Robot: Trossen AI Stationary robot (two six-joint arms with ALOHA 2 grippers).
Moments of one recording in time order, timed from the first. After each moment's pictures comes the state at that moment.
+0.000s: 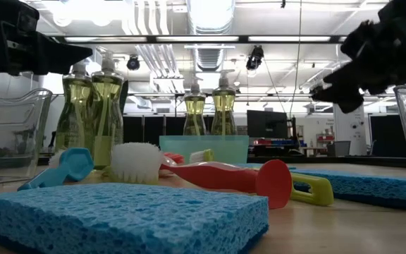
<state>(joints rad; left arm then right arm) 0.00 0.04 0.01 0.09 -0.10 0.27 0.02 0.60 0.09 0.24 0.03 0.30</state>
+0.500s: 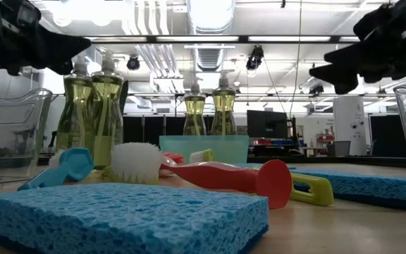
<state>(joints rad) 0.00 0.04 0.02 0.15 -0.06 0.04 0.00 0.49 0.03 0.42 0.03 0.10</state>
